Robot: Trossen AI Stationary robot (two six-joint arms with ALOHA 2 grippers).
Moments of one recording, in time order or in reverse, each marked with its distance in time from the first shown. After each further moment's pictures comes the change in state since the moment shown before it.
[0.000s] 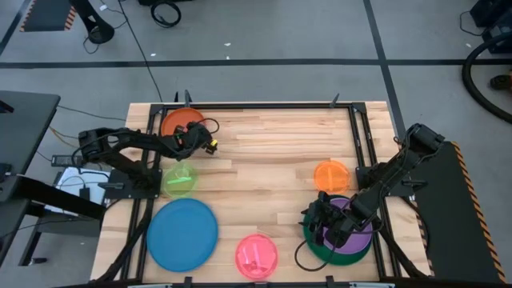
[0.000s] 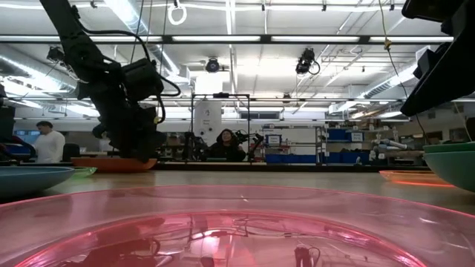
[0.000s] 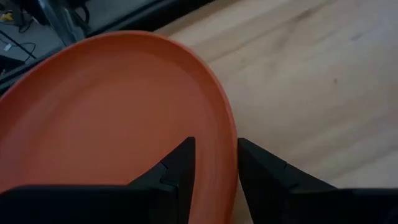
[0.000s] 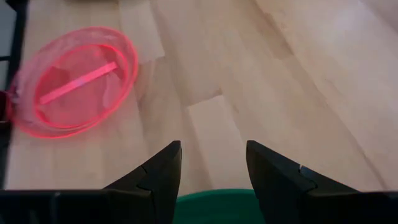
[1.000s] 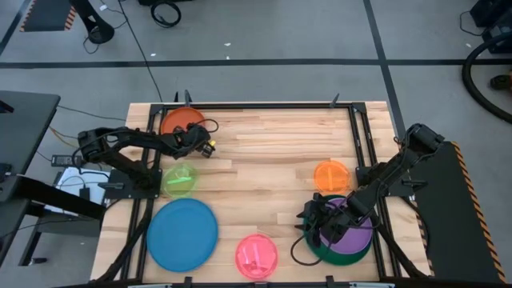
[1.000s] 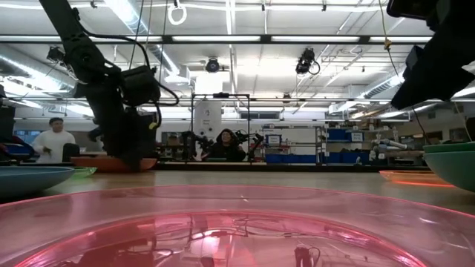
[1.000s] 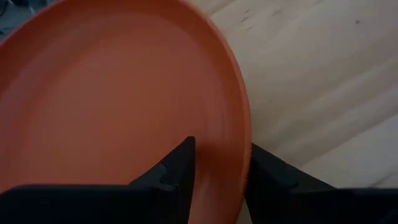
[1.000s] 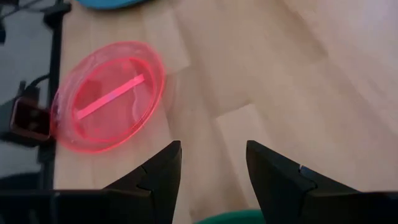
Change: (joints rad) left arm 0.050 -0.001 0.000 -0.106 0.114 0.071; right arm -0.051 -0.001 0.006 0.108 -0.104 -0.024
